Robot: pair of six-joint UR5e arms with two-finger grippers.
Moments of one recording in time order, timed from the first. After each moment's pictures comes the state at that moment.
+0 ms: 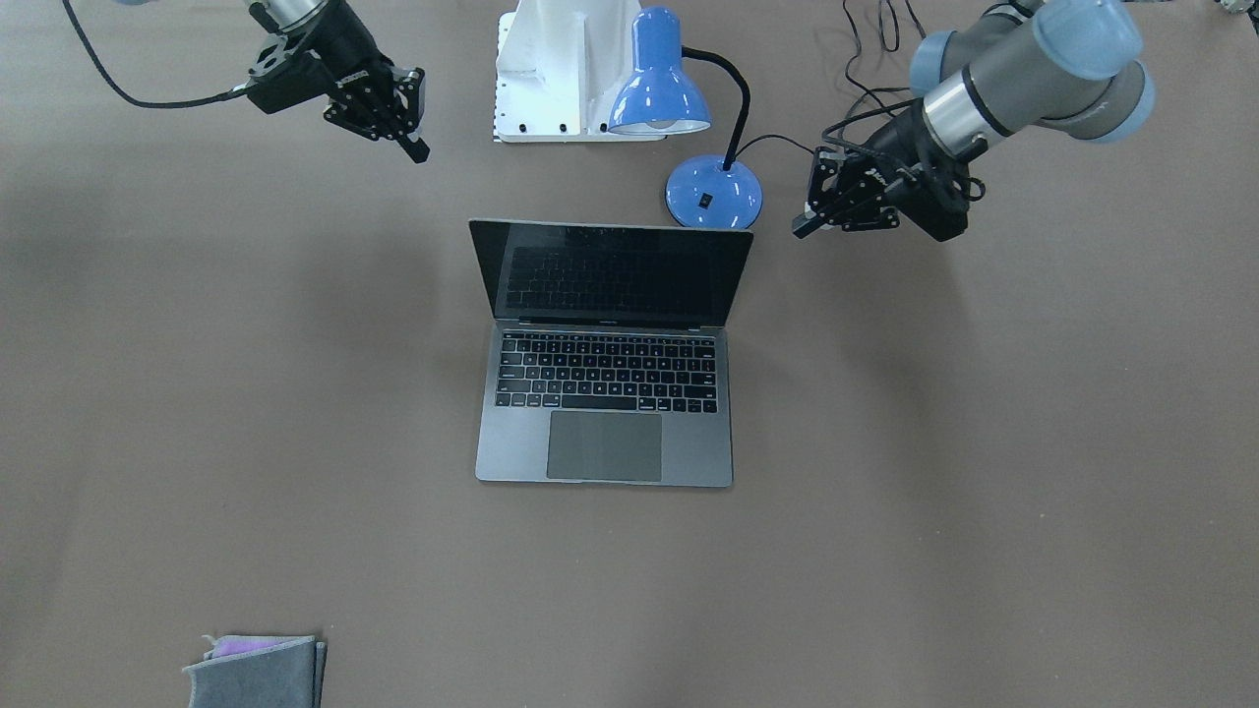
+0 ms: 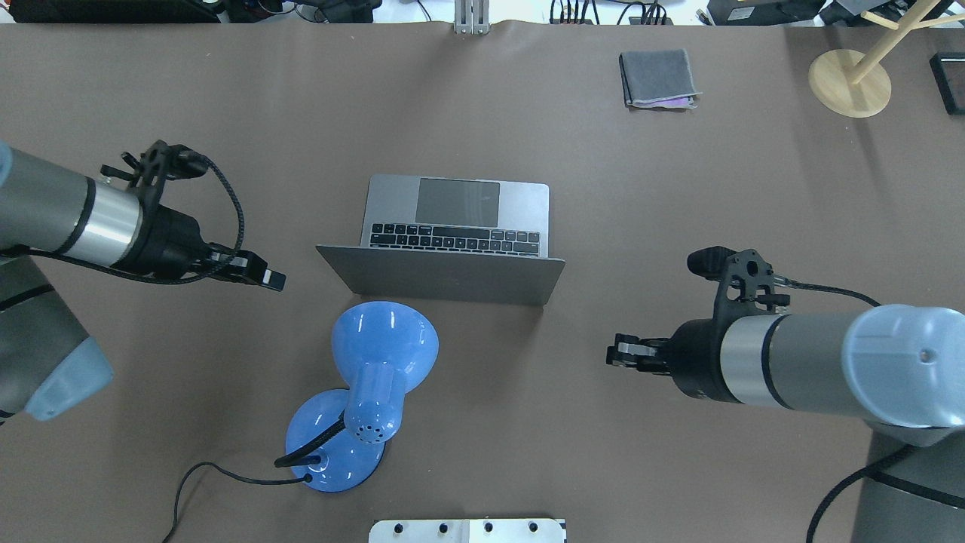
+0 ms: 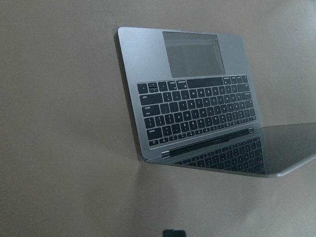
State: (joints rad) left arm -0.75 -1.77 -1.86 -2.40 -2.28 -1.15; right arm 0.38 -1.46 2.25 -1.16 1.71 1.54
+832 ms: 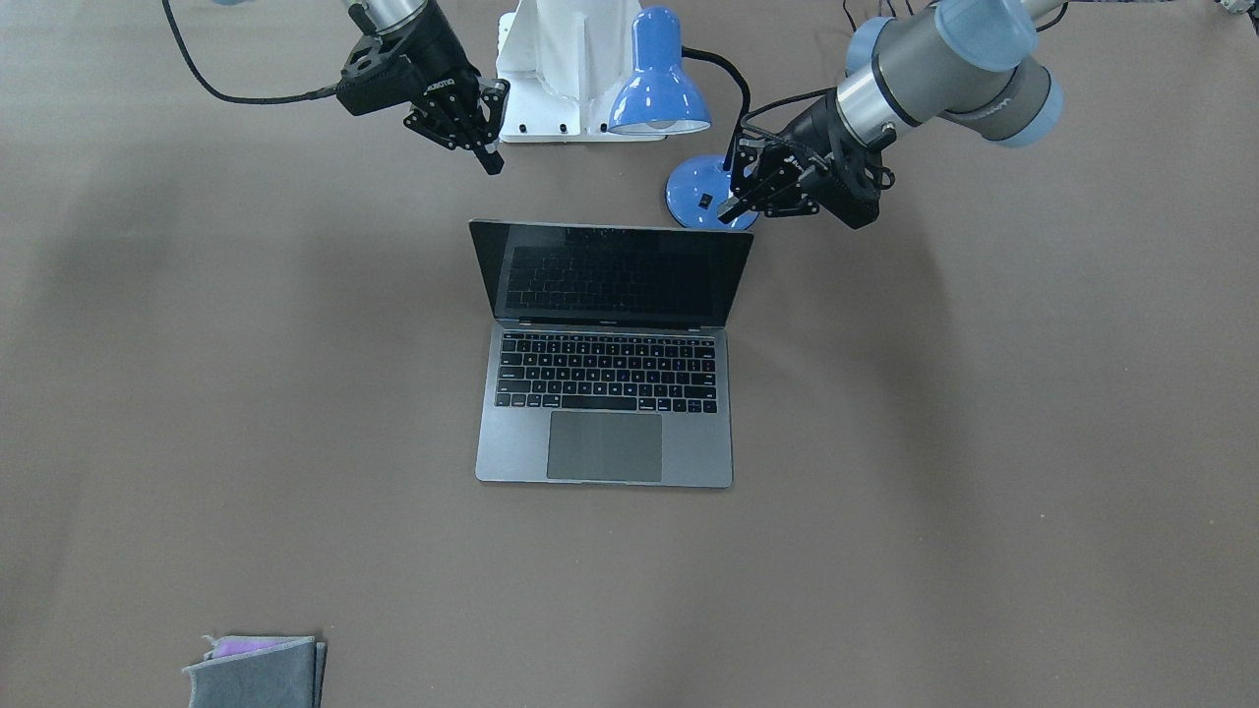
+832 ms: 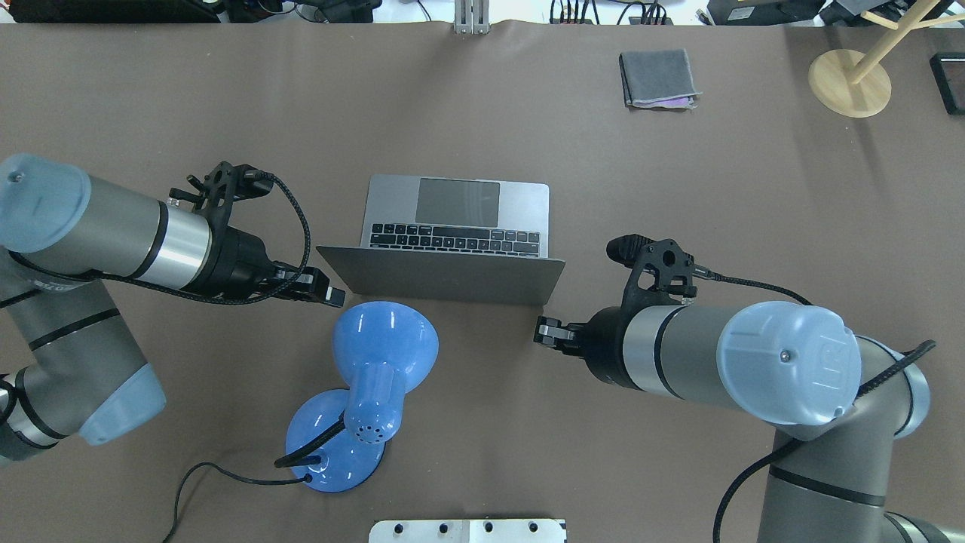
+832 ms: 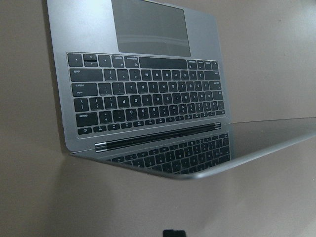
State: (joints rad) left arm -0.67 -1.85 -1.86 -2.40 -2.21 -1.24; right arm 0.35 -1.27 2.17 -1.28 1.61 1.58
